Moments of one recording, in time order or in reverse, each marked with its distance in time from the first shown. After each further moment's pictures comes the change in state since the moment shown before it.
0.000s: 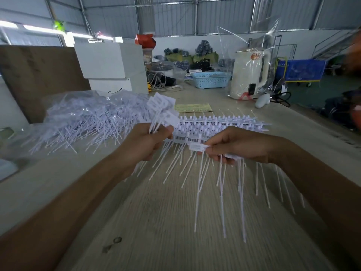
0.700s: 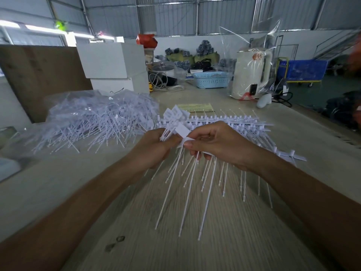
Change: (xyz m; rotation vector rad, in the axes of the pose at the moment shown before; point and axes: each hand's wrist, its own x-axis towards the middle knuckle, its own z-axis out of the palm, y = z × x) left_hand -0.006 0.002 0.018 0.083 -0.027 -0.026; right_hand 0.024 -0.017 0.042 0.162 0.316 -0.177
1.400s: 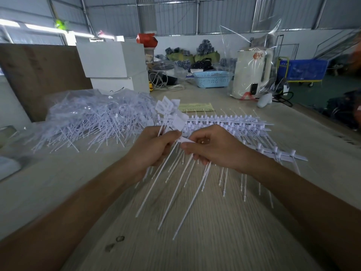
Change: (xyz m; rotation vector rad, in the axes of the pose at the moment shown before) left_hand 0.000 0.003 0.001 -0.126 0.052 -0.030; right_hand 0.001 -0.003 0.010 -0.211 0.050 -0.026
